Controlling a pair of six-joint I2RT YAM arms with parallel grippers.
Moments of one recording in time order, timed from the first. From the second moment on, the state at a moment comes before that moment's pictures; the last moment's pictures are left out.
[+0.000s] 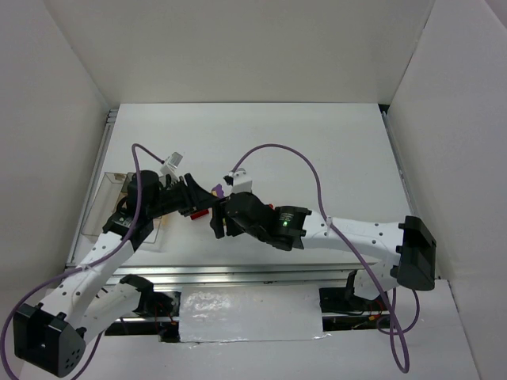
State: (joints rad) left arm -0.33 0.89 0.67 -0.15 0.56 -0.84; right arm 1.22 1.43 1.15 -0.32 0.40 0.68
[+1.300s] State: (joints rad) left arm -0.34 0.76 0.64 0.11 1.04 -0.71; right arm 0.84 1.18 0.86 0.35 -0.60 0.70
